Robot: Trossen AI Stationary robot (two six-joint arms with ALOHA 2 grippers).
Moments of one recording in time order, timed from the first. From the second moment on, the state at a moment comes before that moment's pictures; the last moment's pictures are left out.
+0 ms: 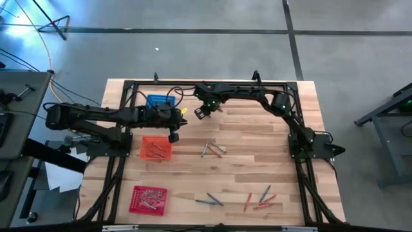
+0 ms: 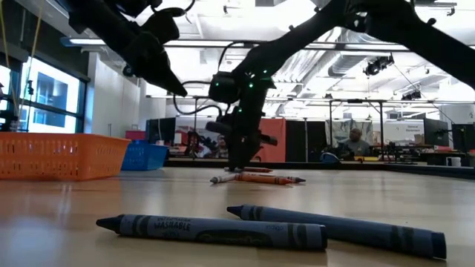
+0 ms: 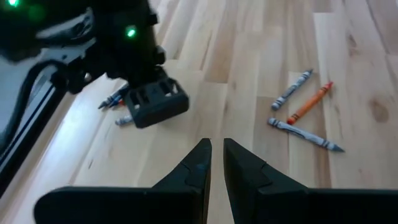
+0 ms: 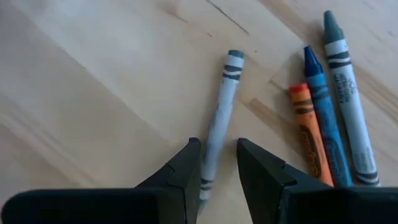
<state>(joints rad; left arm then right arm) 0.13 1.16 0.68 -0.17 -0.15 0.08 -0.38 2.35 1.89 -0.83 -0.01 0.47</state>
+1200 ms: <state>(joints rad) 0.00 1.14 0.46 0.10 -0.57 -0.12 -0.24 2.26 2.20 -1.44 0.21 0.21</state>
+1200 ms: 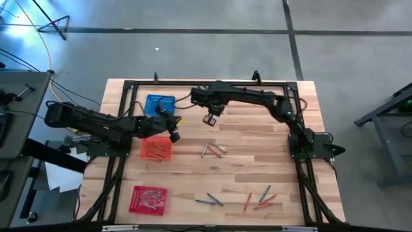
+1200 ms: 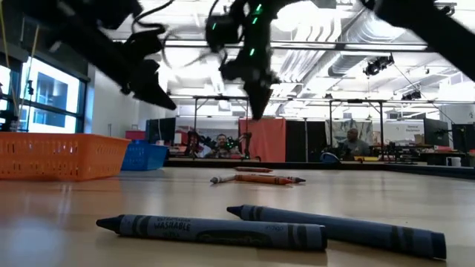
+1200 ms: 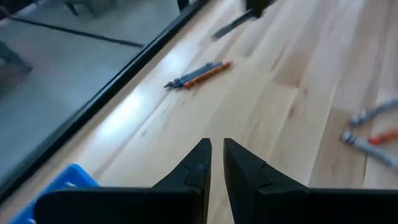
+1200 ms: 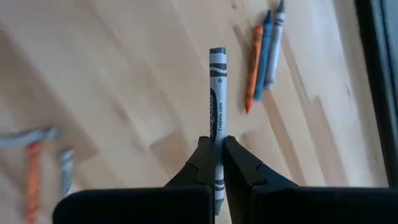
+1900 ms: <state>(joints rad) 0.00 1.16 0.35 0.83 -0.16 -0.09 0.05 1.60 1.11 -0.10 0.23 0.46</state>
